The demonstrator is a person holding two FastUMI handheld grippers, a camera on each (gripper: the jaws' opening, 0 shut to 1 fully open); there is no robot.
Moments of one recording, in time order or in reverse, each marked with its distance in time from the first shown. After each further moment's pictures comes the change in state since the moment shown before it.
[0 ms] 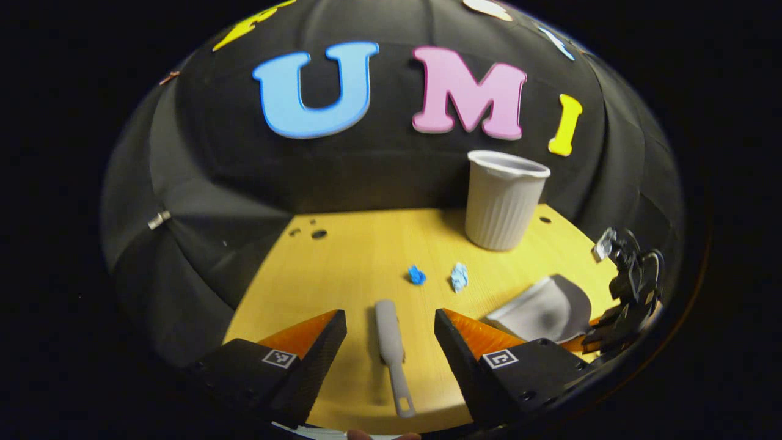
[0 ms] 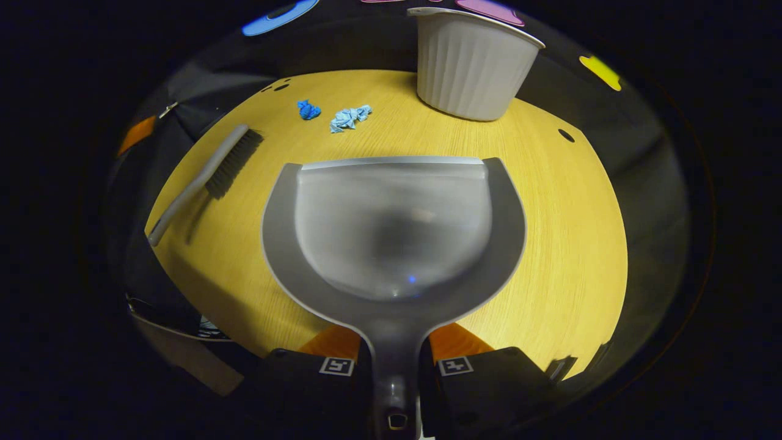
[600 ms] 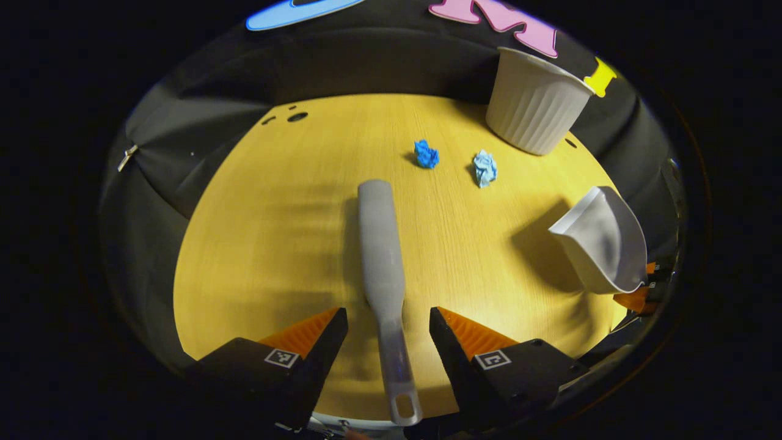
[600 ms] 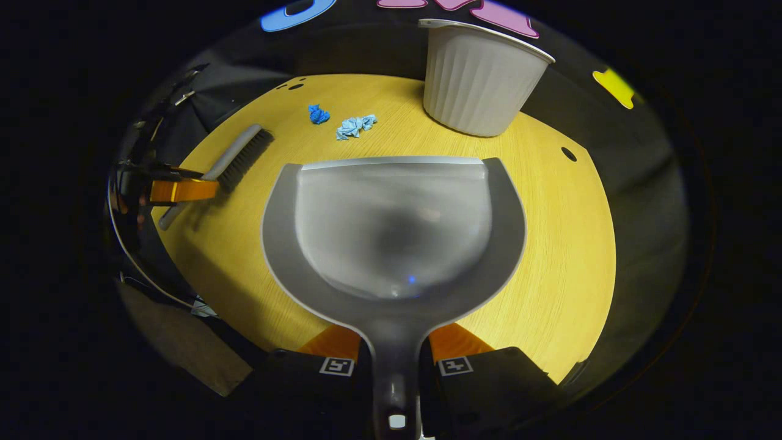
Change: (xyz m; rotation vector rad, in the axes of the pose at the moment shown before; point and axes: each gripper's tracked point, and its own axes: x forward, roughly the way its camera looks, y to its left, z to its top) left arm 0.083 0.014 -0.121 -0.043 0.452 0.024; right arm -0.015 -0.019 0.006 -0.080 0.001 0.020
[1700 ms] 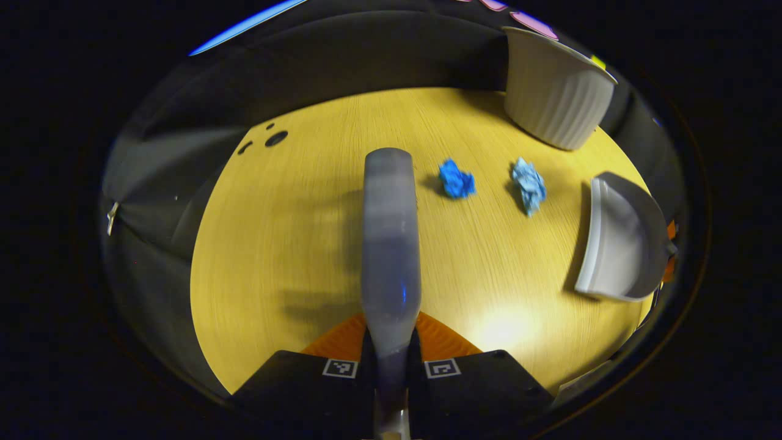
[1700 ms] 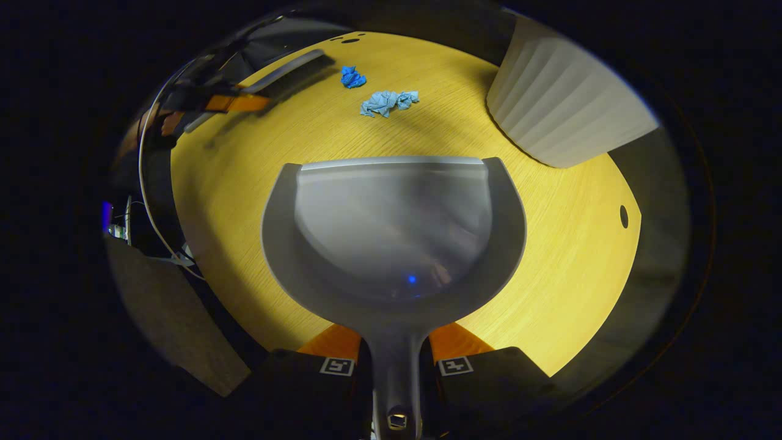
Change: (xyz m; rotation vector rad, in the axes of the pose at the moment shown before) left arm 0.062 0.038 0.130 0.176 -0.044 0.076; right arm 0.033 -0.036 0.054 -0.347 0.249 0.129
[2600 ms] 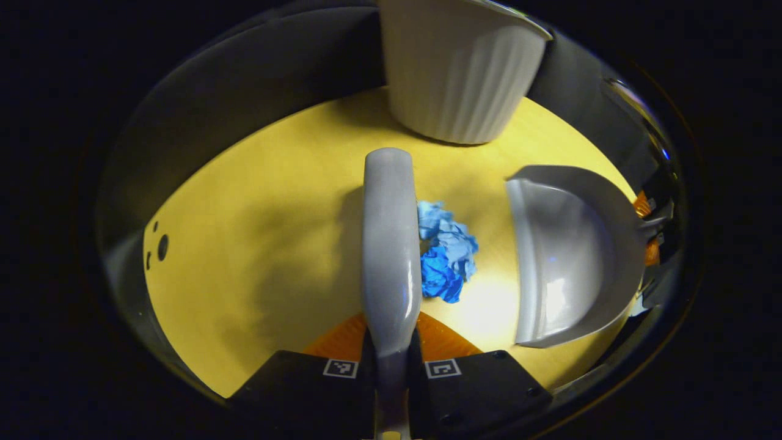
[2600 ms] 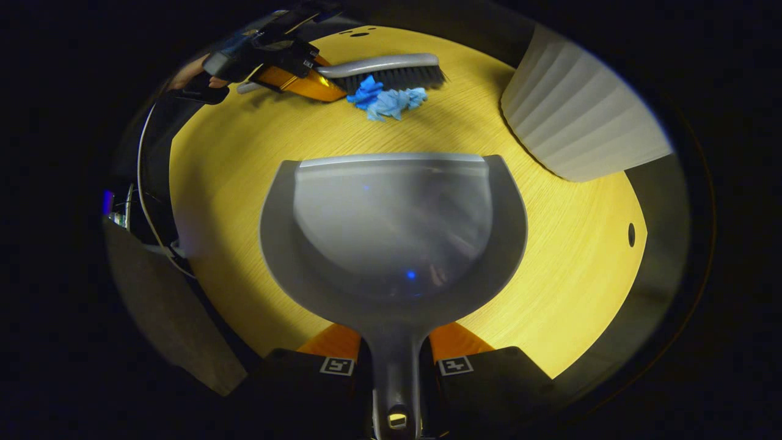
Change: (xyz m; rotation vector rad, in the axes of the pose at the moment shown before) left arm 0.027 -0.137 0.048 0.385 0.025 -0.371; right arm 0.013 -0.007 0.010 -0.049 0.012 0.021
